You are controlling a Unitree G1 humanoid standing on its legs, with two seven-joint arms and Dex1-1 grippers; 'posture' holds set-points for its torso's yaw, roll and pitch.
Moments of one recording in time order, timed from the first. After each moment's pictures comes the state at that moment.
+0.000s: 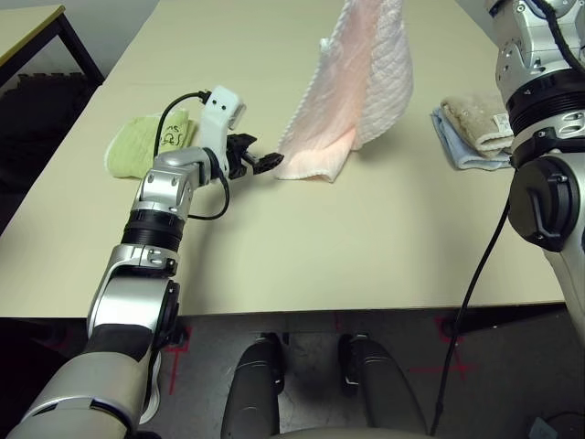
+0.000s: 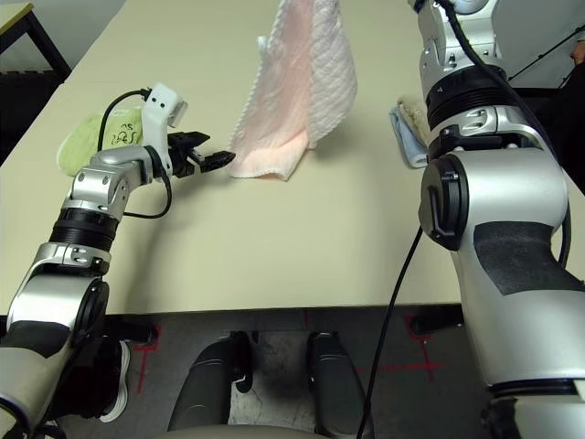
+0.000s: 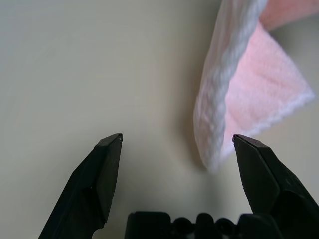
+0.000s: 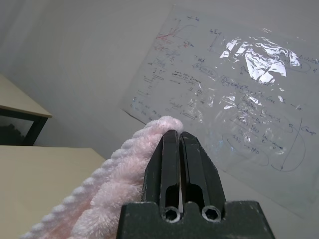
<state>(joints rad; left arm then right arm) -0.89 0.45 -0.04 0.60 -0.14 0.49 -0.78 -1.57 -0.43 -0.13 1.15 0.04 -0.51 0.58</state>
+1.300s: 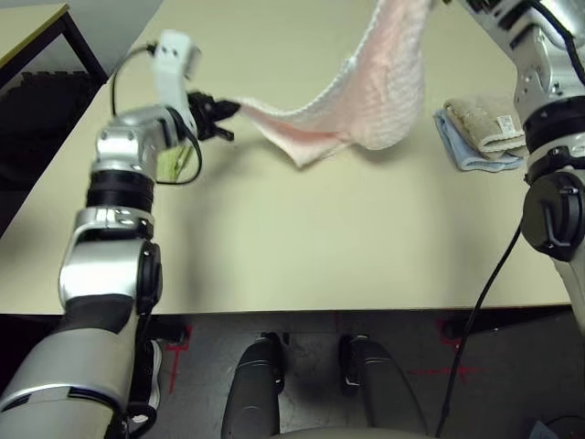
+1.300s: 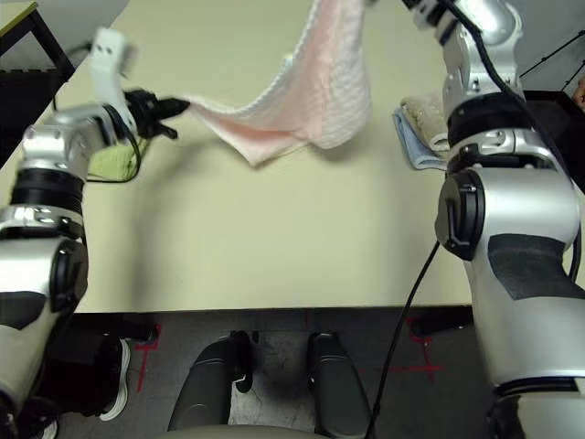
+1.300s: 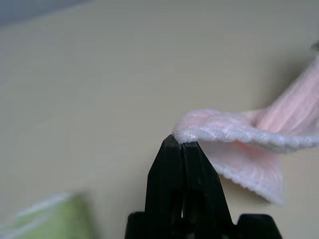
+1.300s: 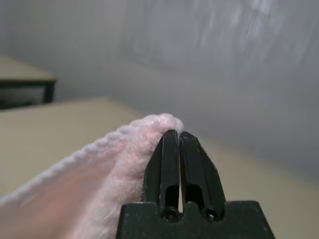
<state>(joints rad) -1.21 0.70 0.01 0.78 -0.09 0.40 -0.85 -1.23 -0.57 -0.22 1.04 0.20 -0.03 0.78</state>
